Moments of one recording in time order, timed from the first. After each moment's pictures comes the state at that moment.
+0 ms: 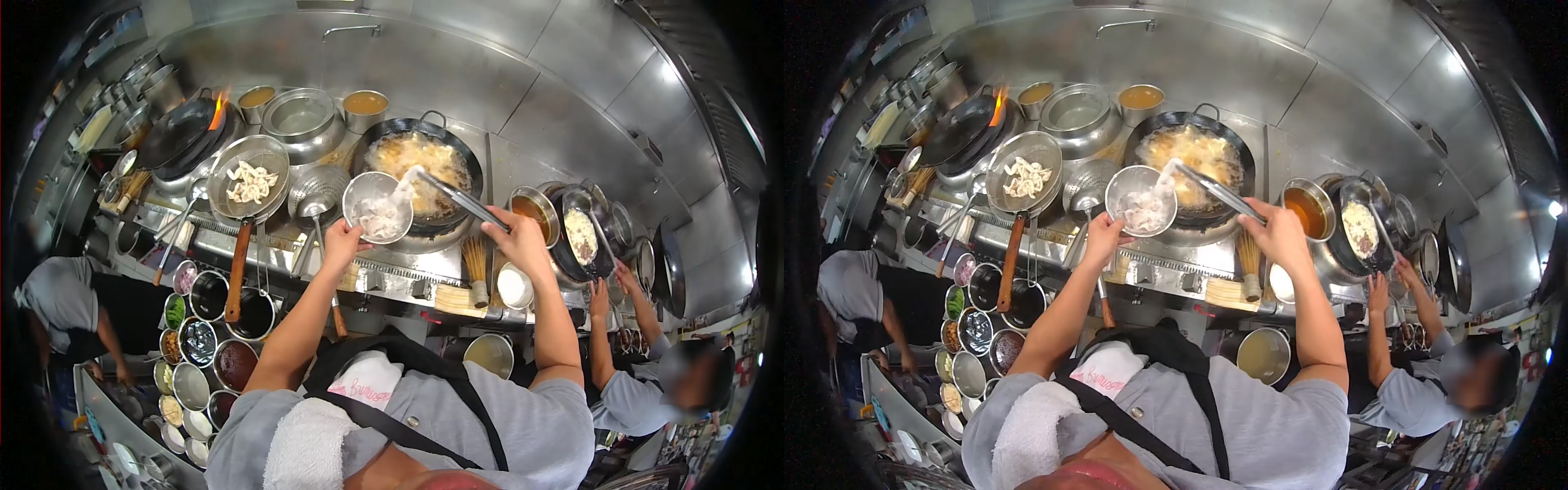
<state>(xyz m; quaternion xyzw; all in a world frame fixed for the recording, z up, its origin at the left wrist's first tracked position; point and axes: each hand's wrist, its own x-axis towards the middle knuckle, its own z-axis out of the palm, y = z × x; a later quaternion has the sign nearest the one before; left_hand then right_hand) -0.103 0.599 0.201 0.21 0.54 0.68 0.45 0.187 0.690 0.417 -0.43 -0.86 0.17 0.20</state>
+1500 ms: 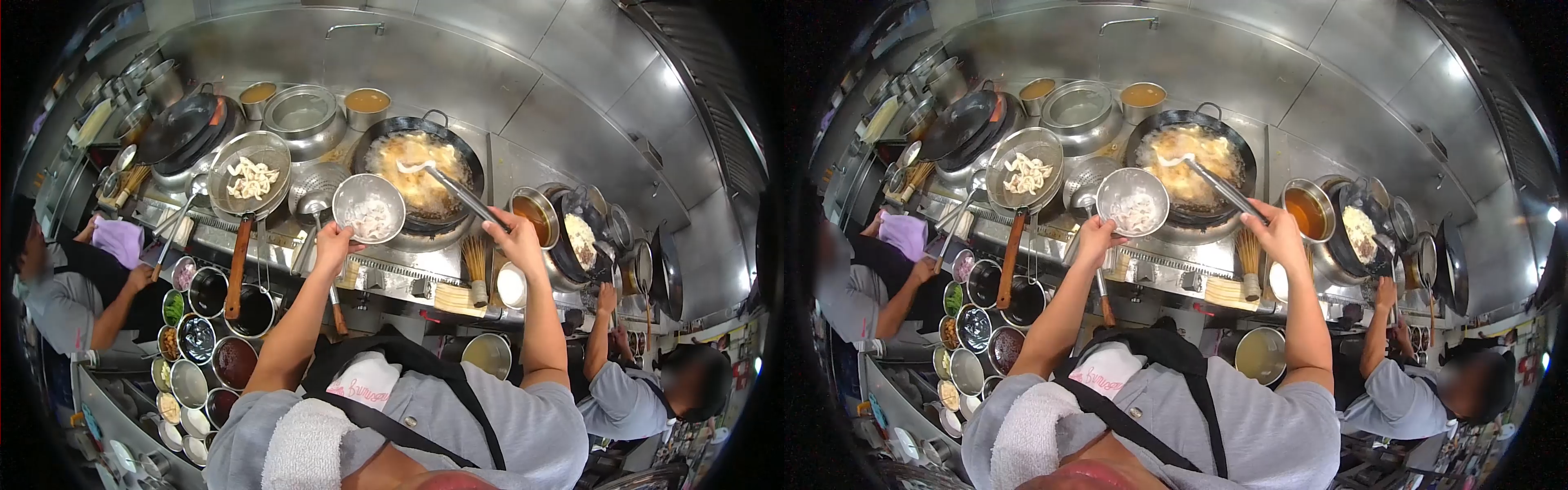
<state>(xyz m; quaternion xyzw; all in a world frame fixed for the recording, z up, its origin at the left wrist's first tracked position) -0.110 0.581 0.209 0.15 0.52 0.70 0.46 0.189 0.703 0.398 -0.48 -0.82 0.27 0.16</state>
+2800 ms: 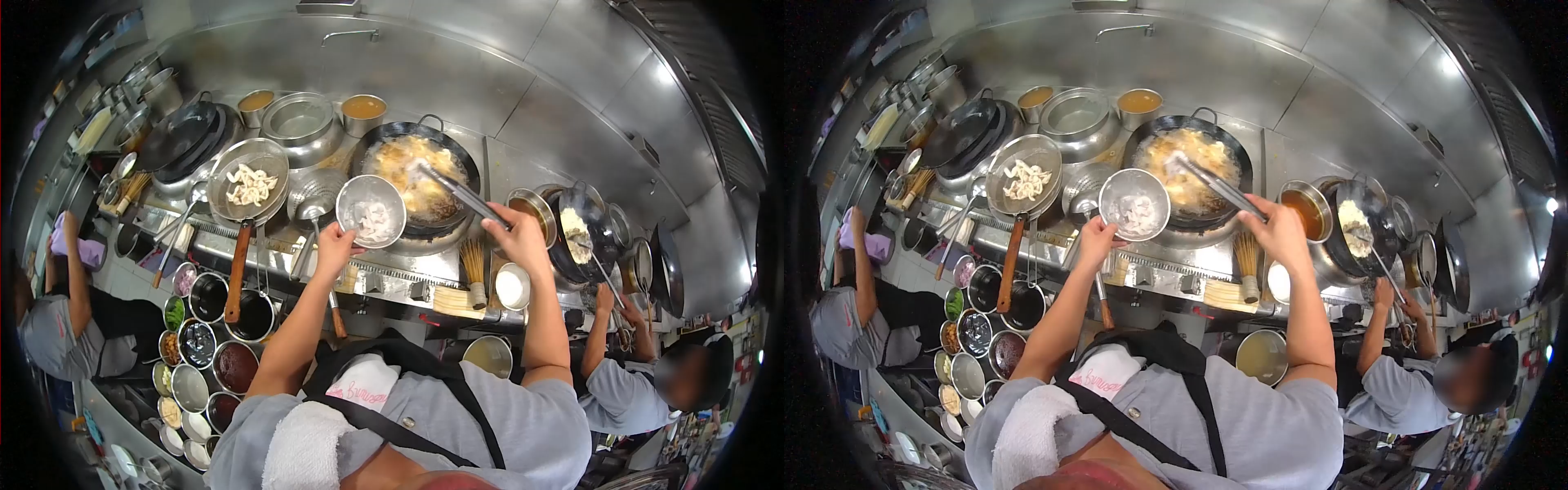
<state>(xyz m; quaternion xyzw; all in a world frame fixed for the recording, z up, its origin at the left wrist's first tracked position) -0.106 0.583 0.208 0.23 0.53 0.70 0.41 0.189 0.691 0.420 -0.43 -0.86 0.19 0.22</state>
